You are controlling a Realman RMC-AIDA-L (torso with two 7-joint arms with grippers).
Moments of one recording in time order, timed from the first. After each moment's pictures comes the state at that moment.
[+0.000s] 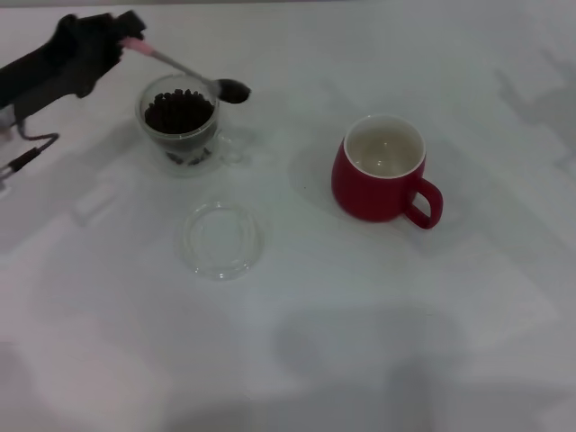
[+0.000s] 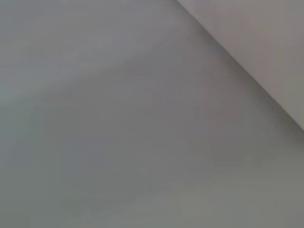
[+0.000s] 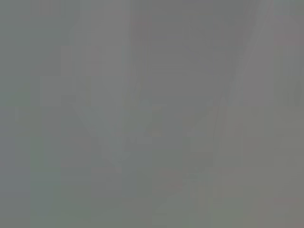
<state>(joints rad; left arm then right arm) -0.60 -2.00 0.81 0.29 1.45 1.27 -2.09 0.37 2.01 -0.72 -0.22 -0.90 -1.61 0.51</state>
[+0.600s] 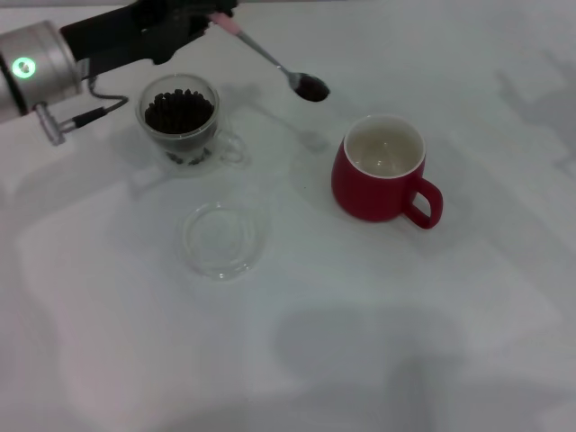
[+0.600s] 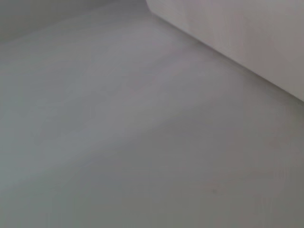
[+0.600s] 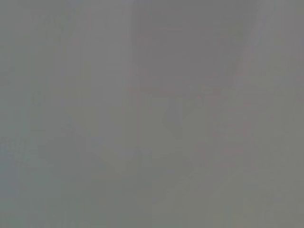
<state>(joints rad) -0.77 -2.01 0.91 0.29 1.50 1.27 -2.16 0.37 2.01 -0.72 -0.21 -0.89 -1.62 0.51</state>
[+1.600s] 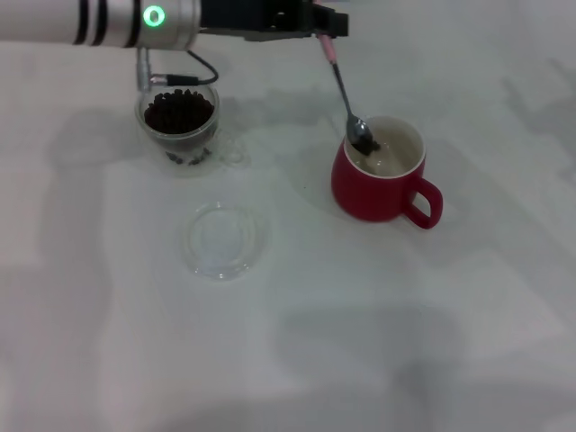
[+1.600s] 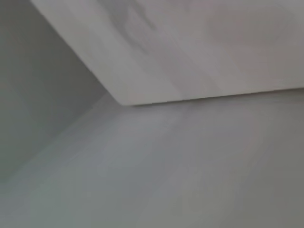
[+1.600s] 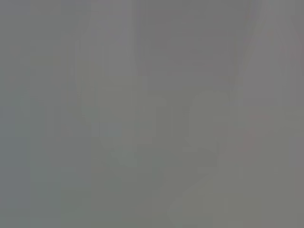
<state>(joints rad) -1.01 -2.05 1.11 0.40 1.77 1.12 -2.16 0.35 2.01 -0.71 -0.17 -0.89 -1.65 0.52</state>
